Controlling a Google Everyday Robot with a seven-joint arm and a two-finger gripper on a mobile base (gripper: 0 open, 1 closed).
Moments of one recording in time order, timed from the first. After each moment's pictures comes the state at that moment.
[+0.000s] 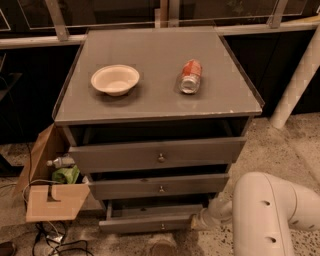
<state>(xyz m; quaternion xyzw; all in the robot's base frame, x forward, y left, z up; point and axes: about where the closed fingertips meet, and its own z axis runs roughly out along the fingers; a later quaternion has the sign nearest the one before) 0.525 -0.197 0.151 0.08 0.98 0.17 0.06</state>
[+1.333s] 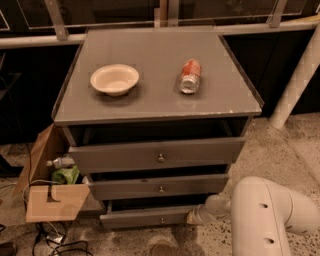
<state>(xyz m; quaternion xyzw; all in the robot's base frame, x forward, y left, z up) 0.551 -0.182 0.139 0.09 0.97 0.19 0.07</state>
